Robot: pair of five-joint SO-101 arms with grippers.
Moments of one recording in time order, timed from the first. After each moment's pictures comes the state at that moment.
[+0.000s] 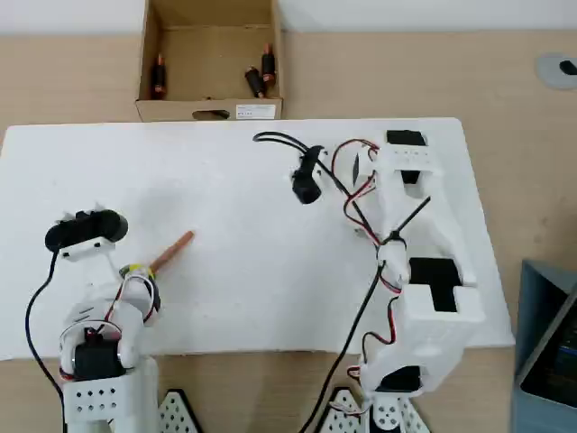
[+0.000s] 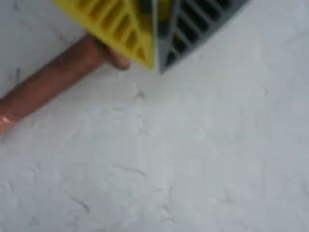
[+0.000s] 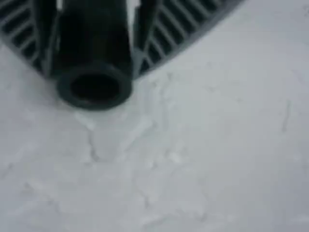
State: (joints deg) left arm -10.4 -101.1 92.9 63.2 0.2; right arm -2.0 17.8 11.4 76.6 63.4
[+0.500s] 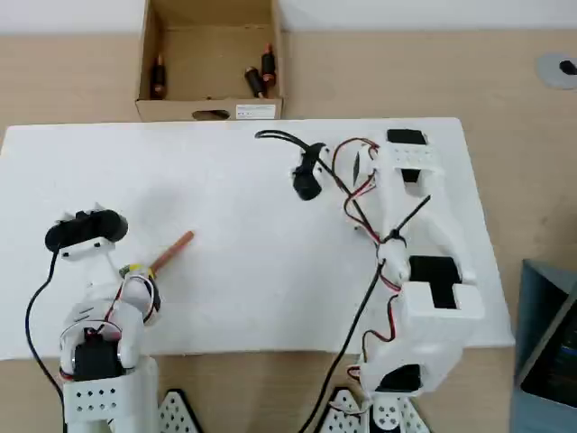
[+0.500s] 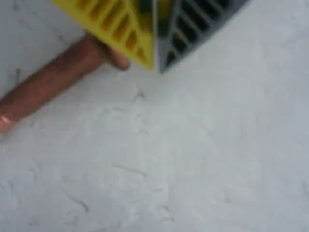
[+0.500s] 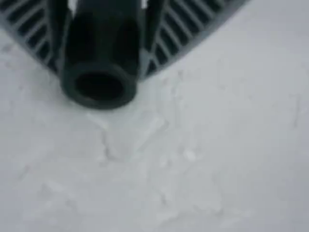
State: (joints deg) left arm -10.4 -101.1 92.9 63.2 0.2; right arm -1.9 18.3 9.5 77.1 61.1
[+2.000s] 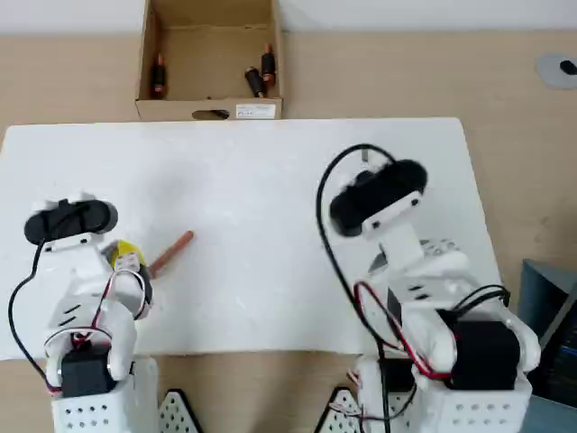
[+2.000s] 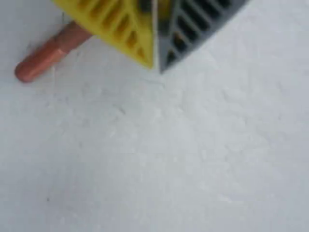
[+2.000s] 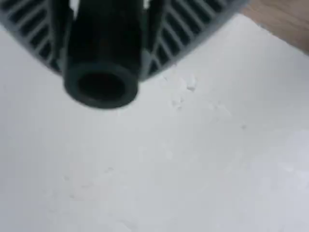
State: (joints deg) left arm -10.4 -101.1 80.0 63.2 -4.3; right arm -2.7 -65.0 28.4 98.7 17.1
